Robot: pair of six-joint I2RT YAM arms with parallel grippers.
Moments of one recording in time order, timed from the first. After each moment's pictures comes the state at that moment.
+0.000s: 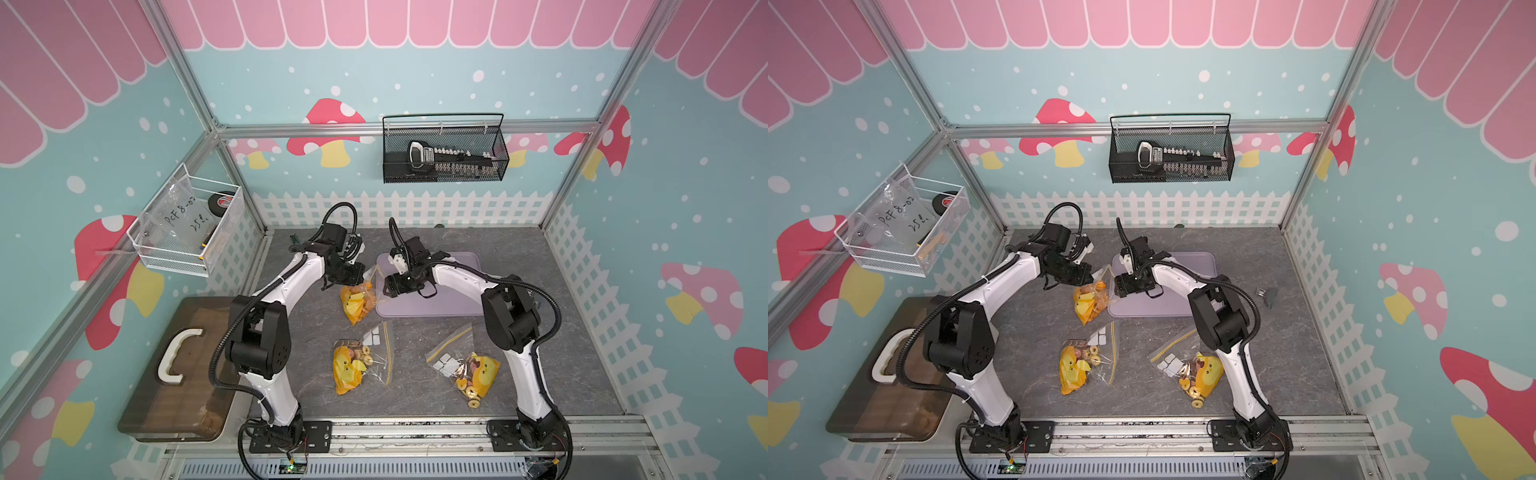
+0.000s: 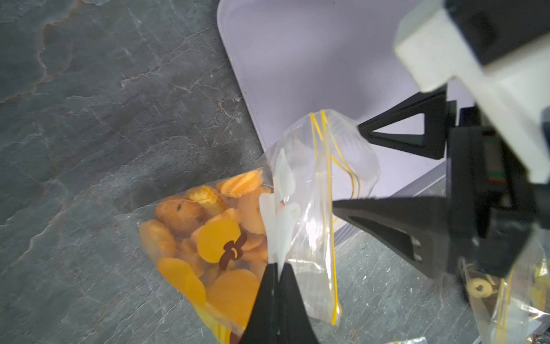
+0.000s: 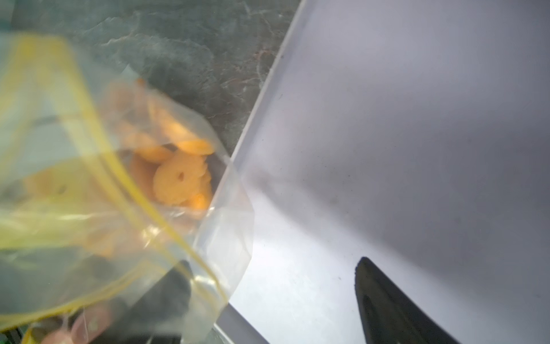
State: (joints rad) left arm -0.22 1.83 1.48 -0.79 0.37 -0.01; right arm 0.60 2.16 1.73 -0.60 -0.28 0.21
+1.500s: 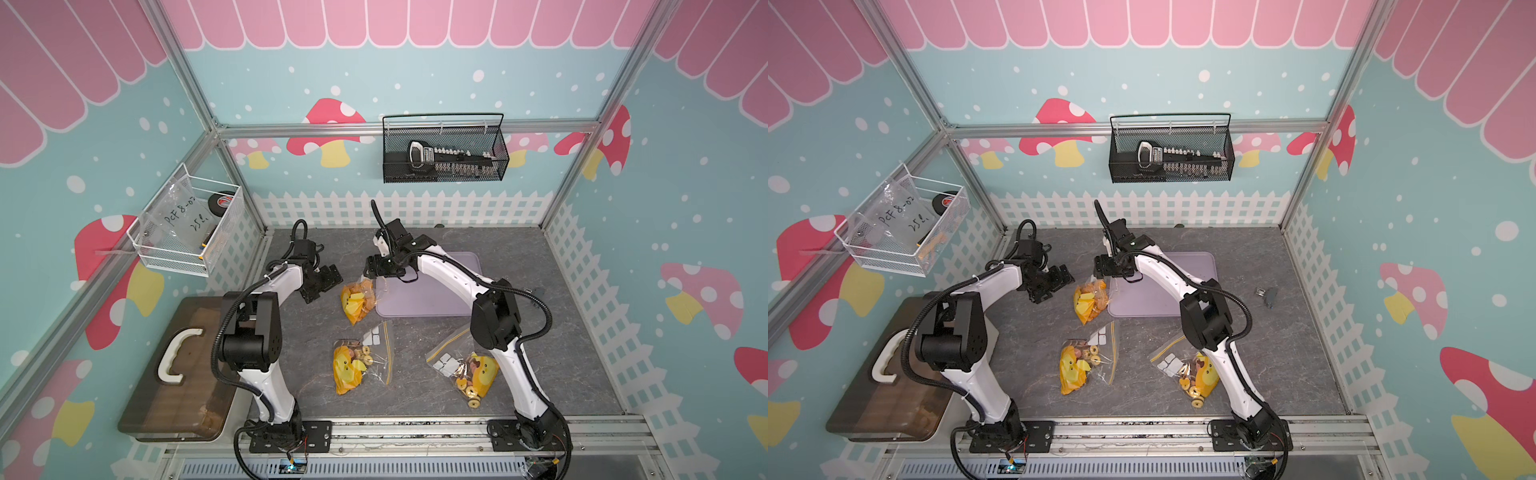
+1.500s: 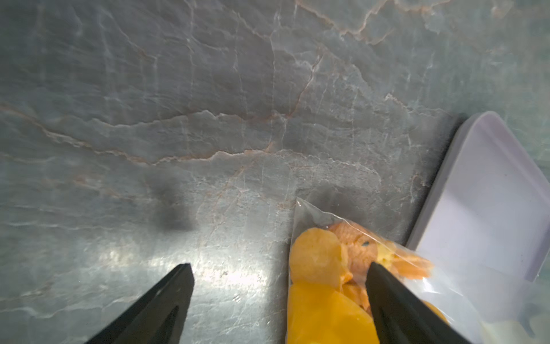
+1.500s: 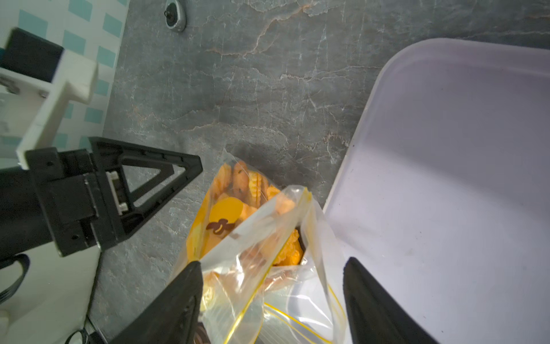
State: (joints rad) left arm 0.00 1.88 1.28 -0.57 0.25 -0.58; right arm 0.68 2.37 2.24 -0.81 -0.25 0.45
